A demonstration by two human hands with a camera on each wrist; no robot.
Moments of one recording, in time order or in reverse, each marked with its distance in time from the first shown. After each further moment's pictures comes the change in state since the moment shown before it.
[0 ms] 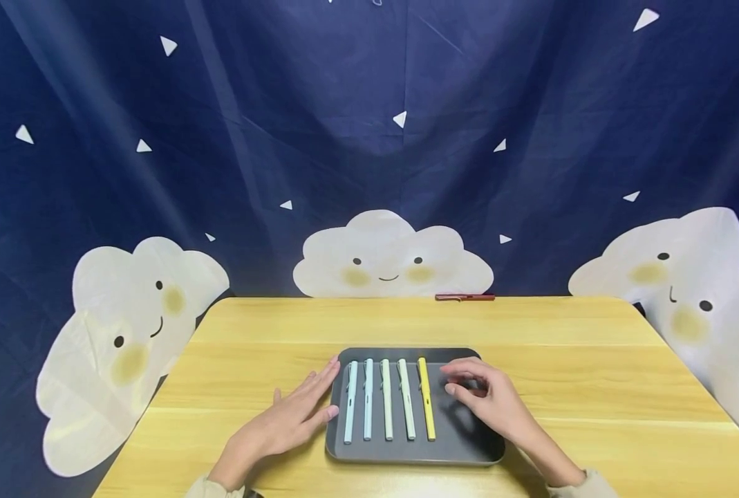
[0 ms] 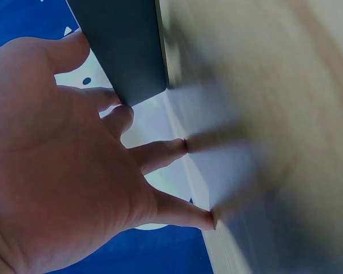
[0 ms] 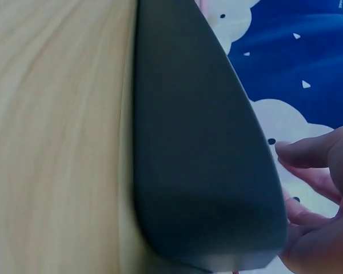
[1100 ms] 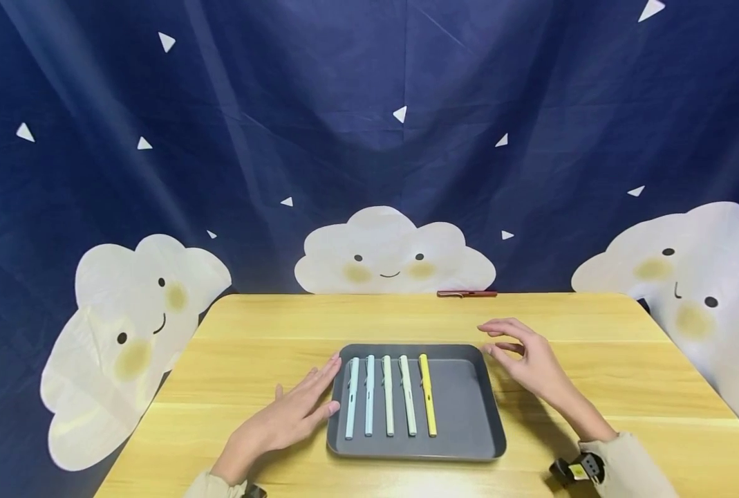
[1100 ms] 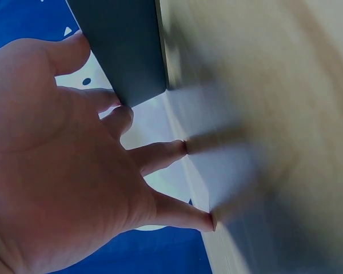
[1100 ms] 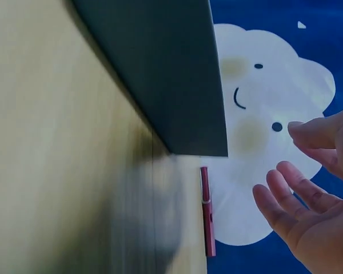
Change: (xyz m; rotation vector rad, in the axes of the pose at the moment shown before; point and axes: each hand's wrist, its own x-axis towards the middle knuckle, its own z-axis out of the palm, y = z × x) left_hand 0.000 0.002 -0.001 0.011 0.001 0.002; right_hand 0.027 0.022 -0.065 -0.169 0.086 -0.029
